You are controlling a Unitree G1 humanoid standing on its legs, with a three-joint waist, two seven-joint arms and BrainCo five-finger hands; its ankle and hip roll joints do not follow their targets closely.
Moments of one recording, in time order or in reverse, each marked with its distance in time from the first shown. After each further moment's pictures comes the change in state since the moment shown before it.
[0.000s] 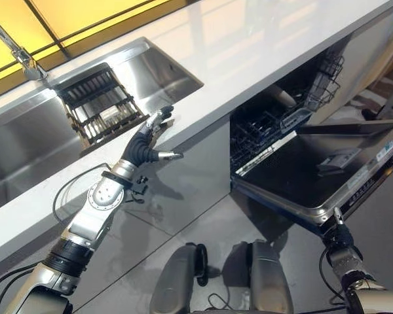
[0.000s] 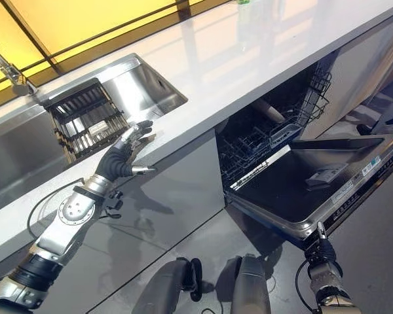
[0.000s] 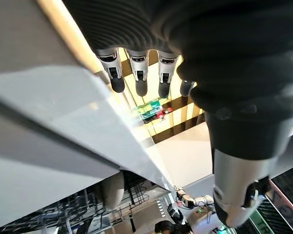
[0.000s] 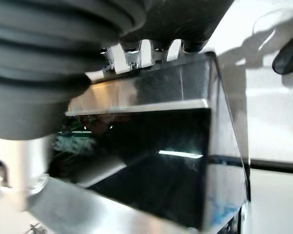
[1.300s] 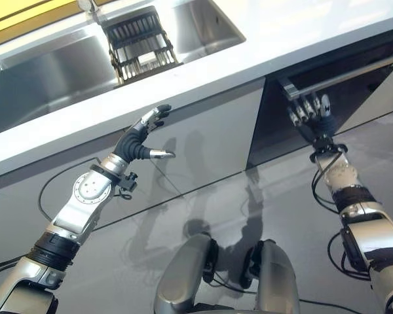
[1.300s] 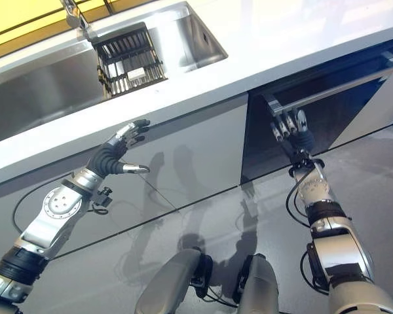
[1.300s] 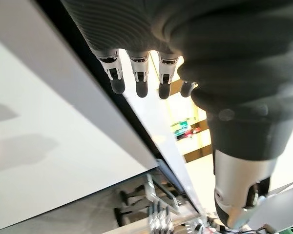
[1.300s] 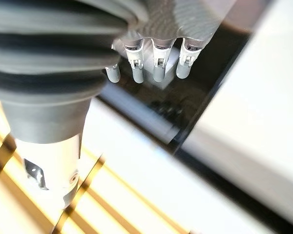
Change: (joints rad) left arm -0.037 0.123 -0.008 0.040 -0.115 -0.020 -0.121; right arm -0.572 -0.116 0.205 -0.245 0.226 0.013 0.301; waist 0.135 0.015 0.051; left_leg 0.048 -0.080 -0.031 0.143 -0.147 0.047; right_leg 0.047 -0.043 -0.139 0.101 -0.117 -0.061
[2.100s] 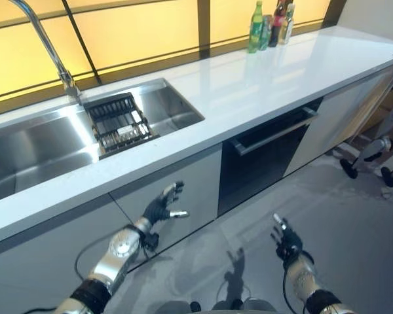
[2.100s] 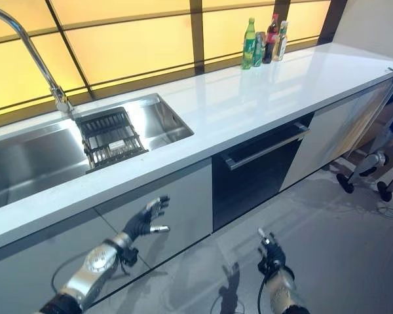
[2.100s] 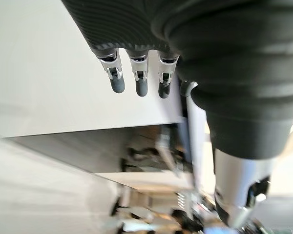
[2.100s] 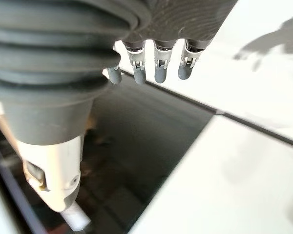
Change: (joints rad) left arm 0.296 -0.350 -0.172 0.512 0.092 -0.042 -0.006; right arm 0.818 0.355 0.072 -0.065 -0.462 -0.053 -0.422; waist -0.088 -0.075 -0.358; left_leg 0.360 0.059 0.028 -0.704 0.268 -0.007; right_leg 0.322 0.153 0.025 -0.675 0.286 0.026
